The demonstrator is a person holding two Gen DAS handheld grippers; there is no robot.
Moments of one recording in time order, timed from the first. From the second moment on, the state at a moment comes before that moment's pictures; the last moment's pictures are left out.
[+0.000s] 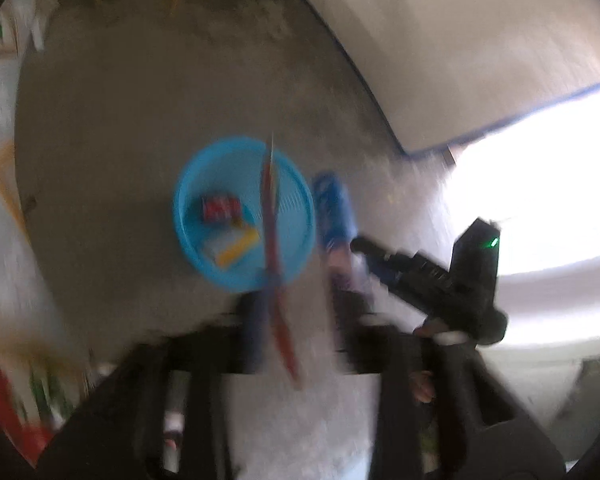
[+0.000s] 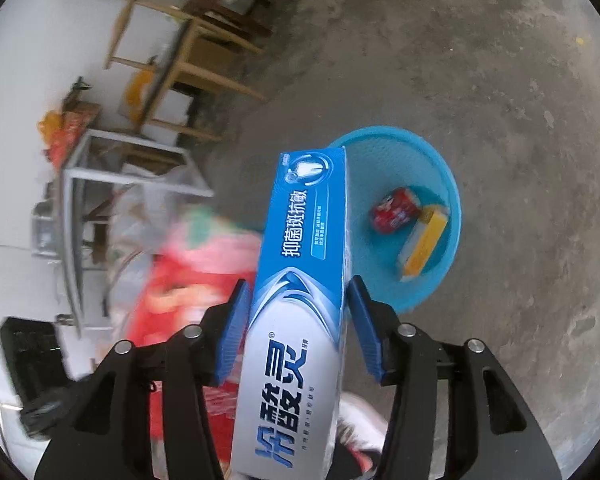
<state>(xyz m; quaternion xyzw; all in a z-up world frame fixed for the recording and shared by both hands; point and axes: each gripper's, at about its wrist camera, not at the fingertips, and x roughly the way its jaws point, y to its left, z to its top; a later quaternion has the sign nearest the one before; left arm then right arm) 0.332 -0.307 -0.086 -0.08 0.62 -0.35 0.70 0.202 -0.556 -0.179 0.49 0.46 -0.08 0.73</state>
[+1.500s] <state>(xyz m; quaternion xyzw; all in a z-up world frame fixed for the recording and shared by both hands) 0.076 0.116 -0.026 -0.25 0.44 -0.23 0.83 0.137 -0.160 -0.015 0.24 0.50 0.28 0.78</state>
